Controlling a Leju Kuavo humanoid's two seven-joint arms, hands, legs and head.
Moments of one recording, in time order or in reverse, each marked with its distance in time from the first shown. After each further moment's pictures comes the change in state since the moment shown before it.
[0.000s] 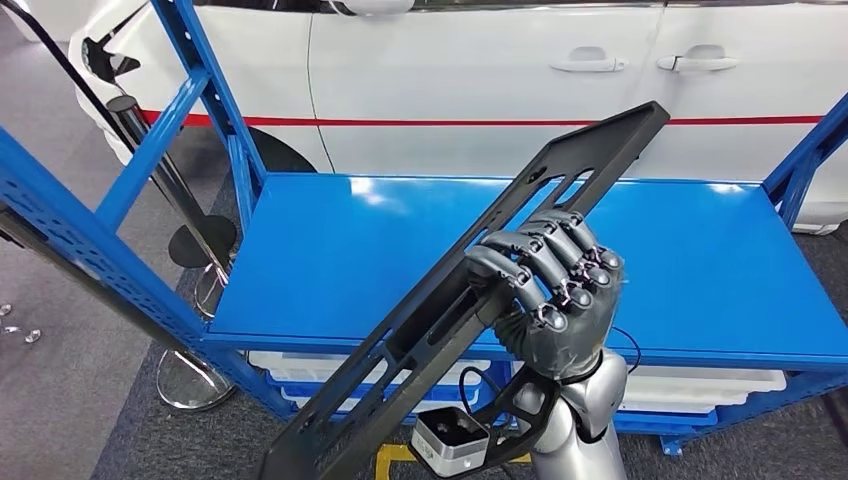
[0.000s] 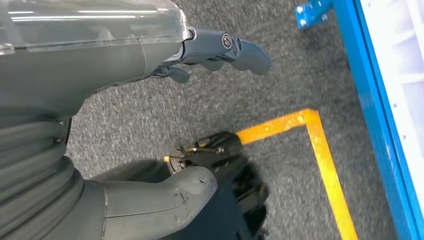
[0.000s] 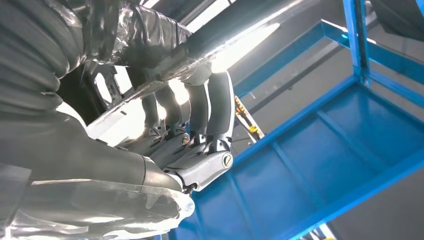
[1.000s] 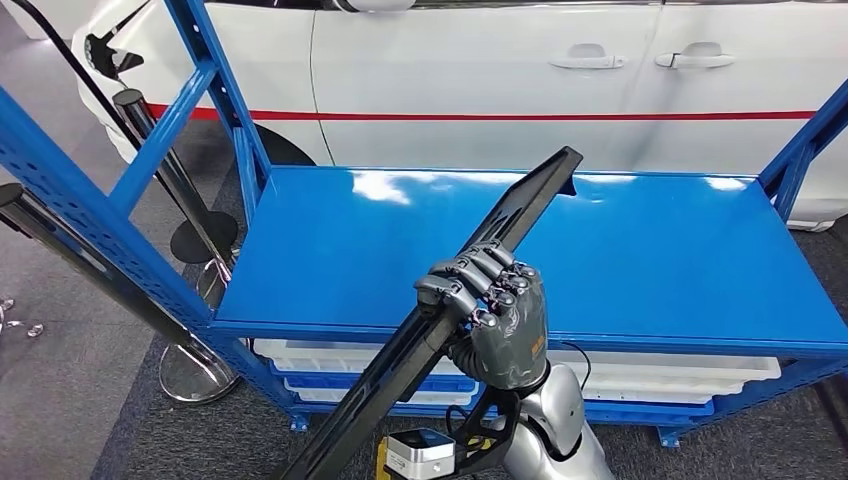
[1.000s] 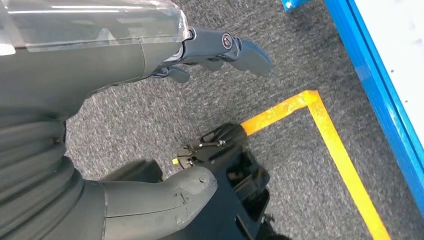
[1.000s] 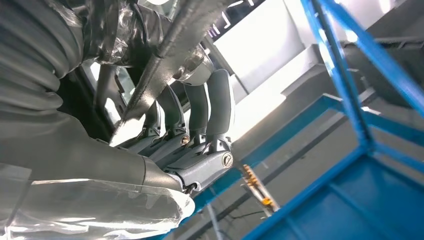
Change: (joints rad) left arm -0.051 0.017 -0.073 0.000 -0.059 -0.078 0.056; right arm 0.010 -0.172 0.233 0.119 -0.047 0.000 0.280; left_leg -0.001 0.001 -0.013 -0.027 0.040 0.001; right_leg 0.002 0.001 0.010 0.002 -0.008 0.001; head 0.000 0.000
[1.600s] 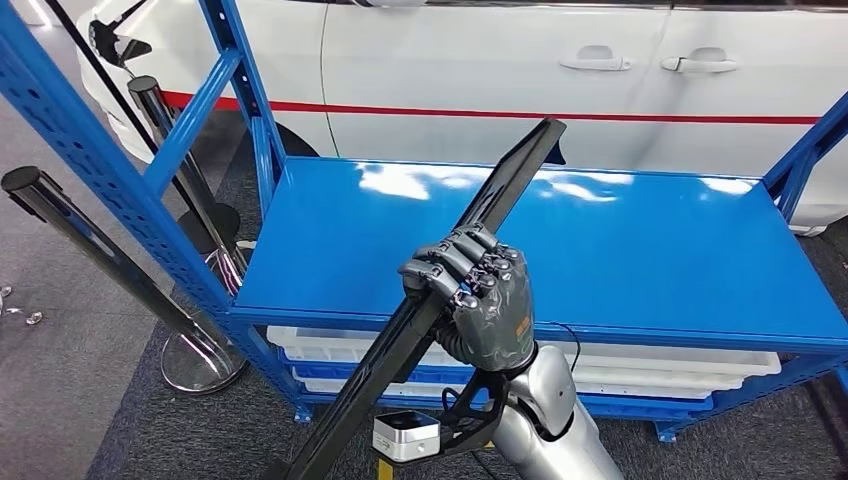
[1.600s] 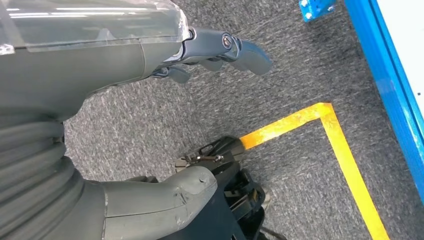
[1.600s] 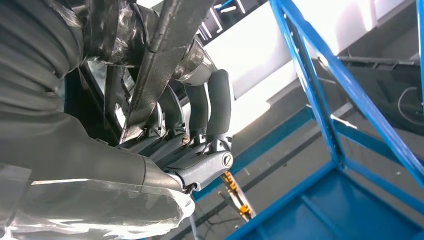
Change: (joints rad) left arm 0.001 0.001 -0.005 0.000 0.039 0.024 0.010; right arm -0.092 -0.018 0.044 0.059 0.016 0.000 0.045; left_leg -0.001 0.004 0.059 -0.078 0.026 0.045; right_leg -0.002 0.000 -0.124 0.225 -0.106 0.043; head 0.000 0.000
